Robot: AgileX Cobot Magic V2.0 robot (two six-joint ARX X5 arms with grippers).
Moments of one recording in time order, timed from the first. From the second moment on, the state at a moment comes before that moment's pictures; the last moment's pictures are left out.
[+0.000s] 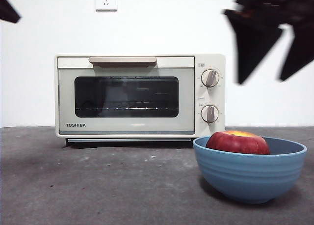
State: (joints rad) left arm -0.16 0.77 0.77 -0.54 0.55 -0.18; right arm 0.68 1.08 0.87 -0.74 0.22 0.16
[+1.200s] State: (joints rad) left arm -0.30 1.52 1.26 -0.25 0.39 -0.16; right arm 0.49 1.00 0.77 -0.92 0.16 0.21
